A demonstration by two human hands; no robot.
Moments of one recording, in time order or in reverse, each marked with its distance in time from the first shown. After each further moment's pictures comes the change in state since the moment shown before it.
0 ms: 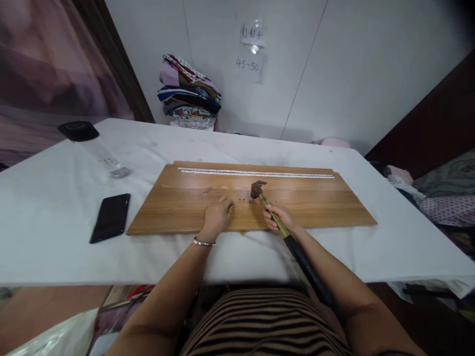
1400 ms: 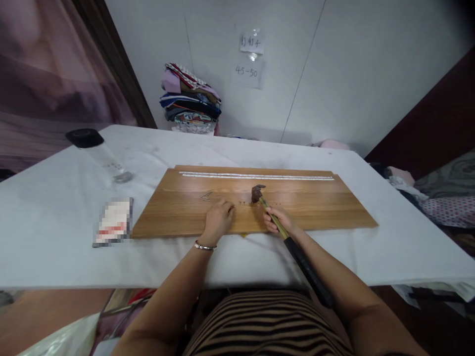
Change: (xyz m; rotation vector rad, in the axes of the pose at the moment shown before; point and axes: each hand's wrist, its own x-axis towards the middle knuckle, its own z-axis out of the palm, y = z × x) left_hand -0.004 0.001 -0.002 -0.013 0.042 0.029; right_hand 0.001 -0.001 0.000 -0.007 0.016 0.016
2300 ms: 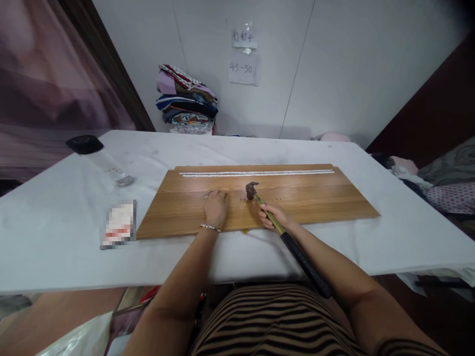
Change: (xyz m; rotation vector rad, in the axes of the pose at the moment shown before) left_hand 0.030 -0.008 -0.002 0.156 0.047 -0.206; right_hand 0.006 0.006 0.012 0.008 -0.042 0.016
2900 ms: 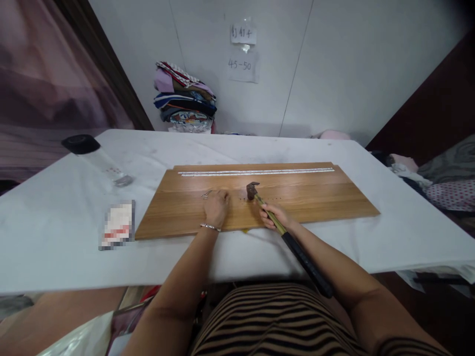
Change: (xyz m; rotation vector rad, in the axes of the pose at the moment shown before) left_hand 0.000 0.001 -0.001 -0.067 0.011 0.064; right_hand -0.001 0.003 -0.005 0.026 0.010 0.010
